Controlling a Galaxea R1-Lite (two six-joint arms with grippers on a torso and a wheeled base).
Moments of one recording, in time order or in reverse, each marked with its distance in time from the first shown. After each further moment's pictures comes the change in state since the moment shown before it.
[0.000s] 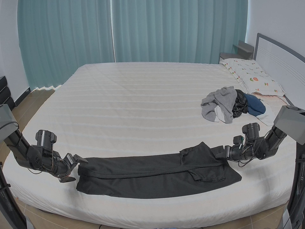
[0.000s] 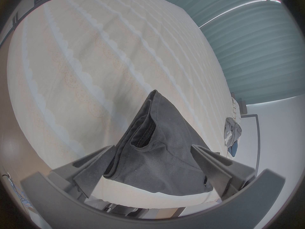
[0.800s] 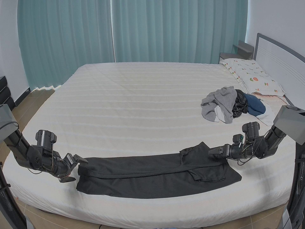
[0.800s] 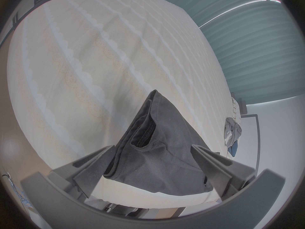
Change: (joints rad) left arm 0.000 0.000 0.000 0.000 0.000 0.000; right arm 0.017 0.025 -0.037 -0.011 0.023 -0.008
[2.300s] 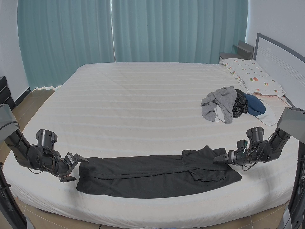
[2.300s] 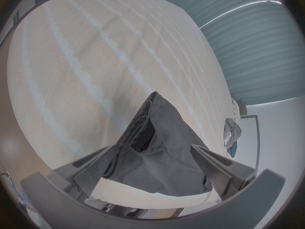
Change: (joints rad) left arm -0.011 0.003 -0.011 -0.001 0.006 -0.023; right arm -0.058 -0.043 0.114 -0.001 0.016 -0.049
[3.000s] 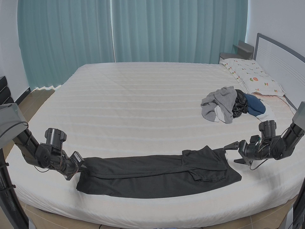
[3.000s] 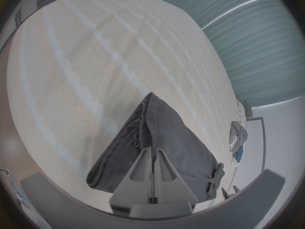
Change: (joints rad) left arm -0.069 0.060 -0.066 -0.003 0.101 -0.069; right arm -0.016 -0.217 0.139 0.006 -0.033 0.418
